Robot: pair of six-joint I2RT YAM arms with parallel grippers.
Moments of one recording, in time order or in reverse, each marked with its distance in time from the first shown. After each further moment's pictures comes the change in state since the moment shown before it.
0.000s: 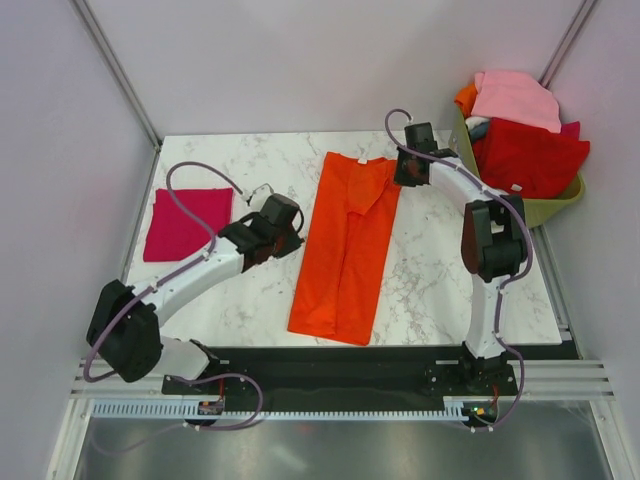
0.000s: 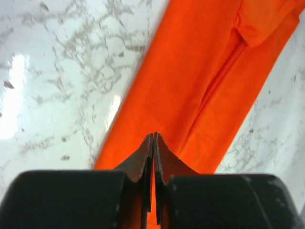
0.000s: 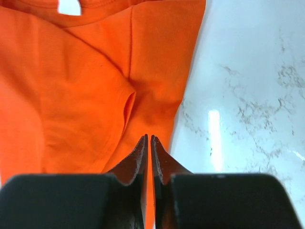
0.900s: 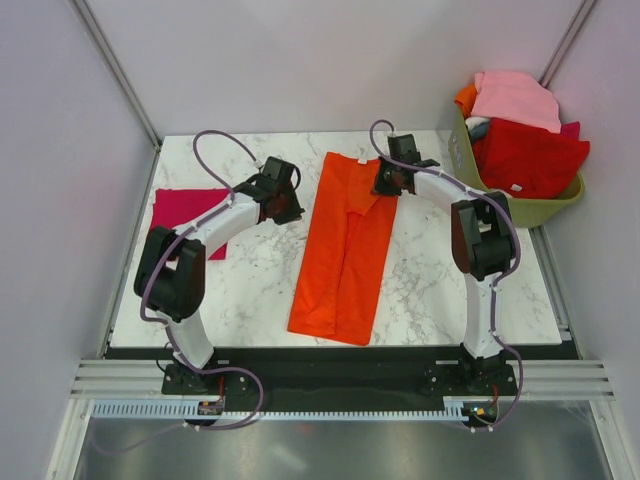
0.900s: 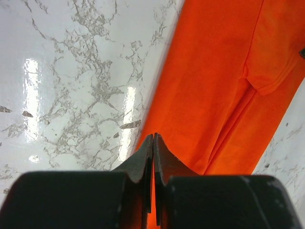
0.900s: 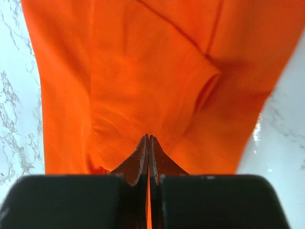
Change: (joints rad) left arm 0.239 0.429 0.332 0.056 0.233 0.321; right arm 0.056 -0.005 -0.098 0.132 -0.153 0.118
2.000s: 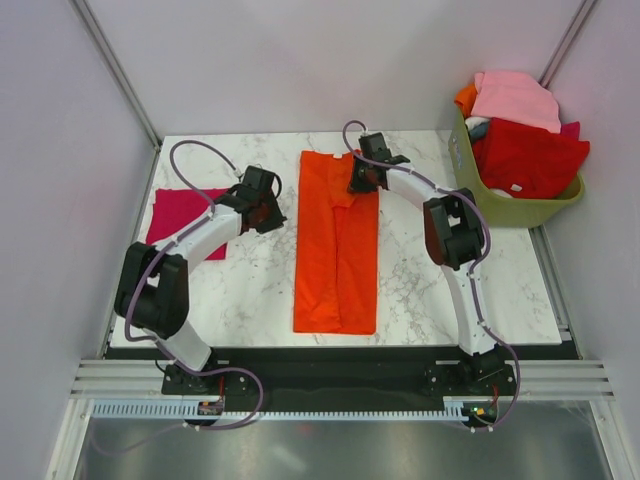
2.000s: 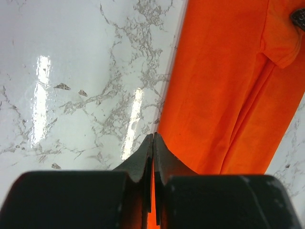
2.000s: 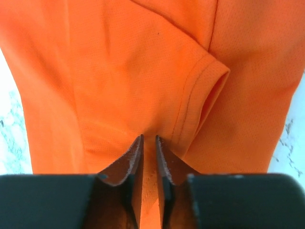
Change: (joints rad) left arm 0.071 -0.130 -0.152 0.008 -0.021 0.024; right arm 0.108 0.258 0.317 -0.059 0.040 0.026
